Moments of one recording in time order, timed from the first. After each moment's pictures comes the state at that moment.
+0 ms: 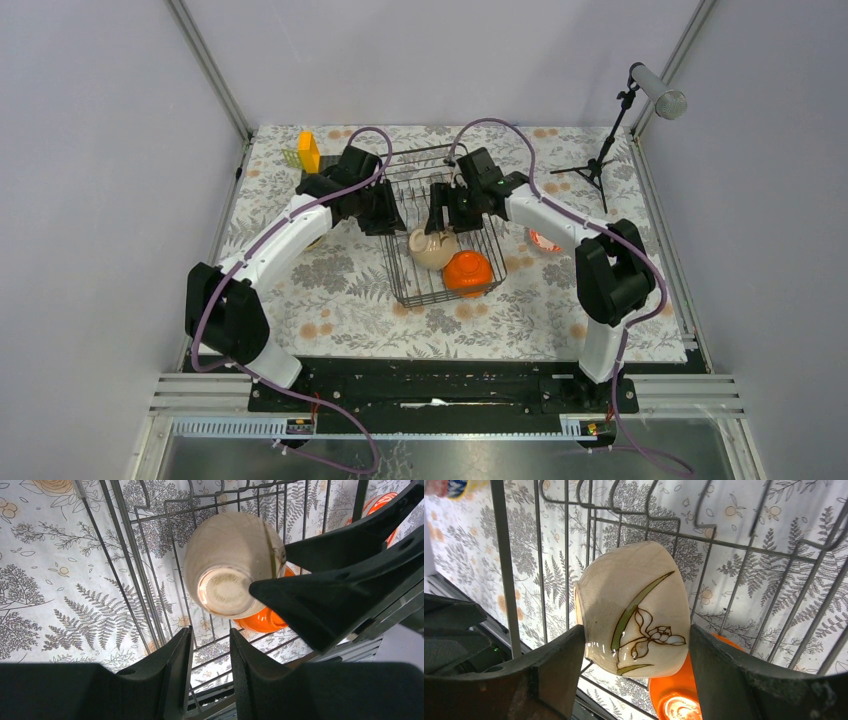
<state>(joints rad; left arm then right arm) -0.46 1.55 1.34 -0.75 0.18 -0.68 0.55 1.86 1.45 -0.51 -0.32 0.44</state>
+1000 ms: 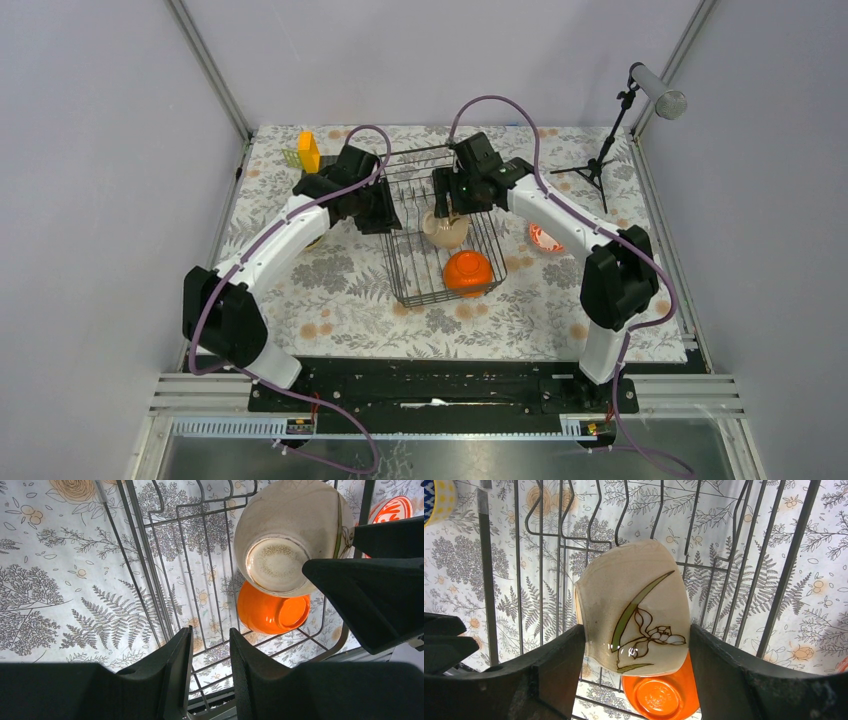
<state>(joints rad) -0.46 1.53 1.35 -0.76 0.14 -0.65 0.59 1.83 1.60 -0.67 -0.05 0.35</state>
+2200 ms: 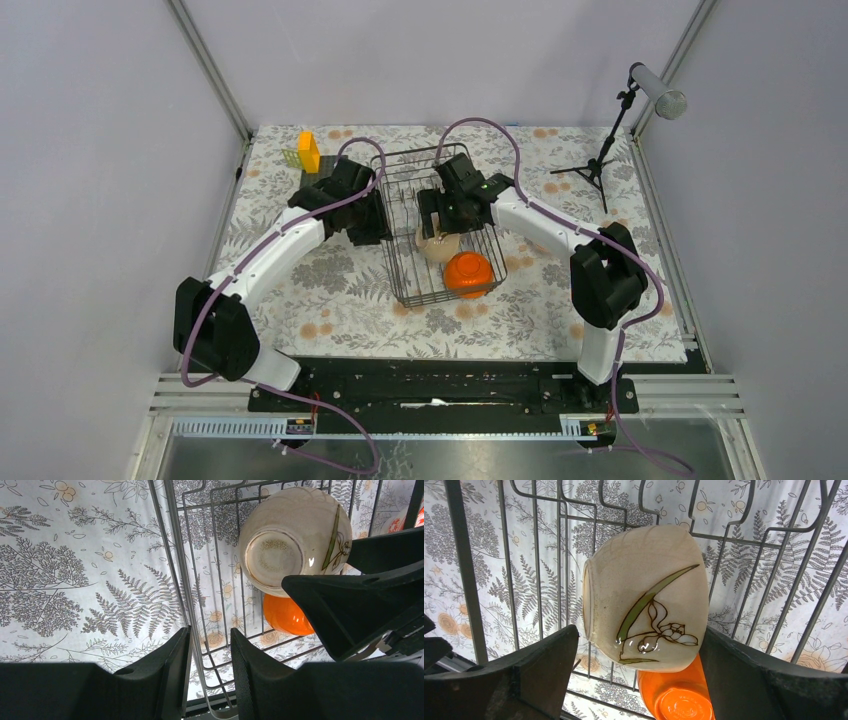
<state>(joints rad) -0.46 1.46 1.24 -0.76 0.07 -0.65 0.68 1.87 1.52 -0.64 -0.04 0.42</state>
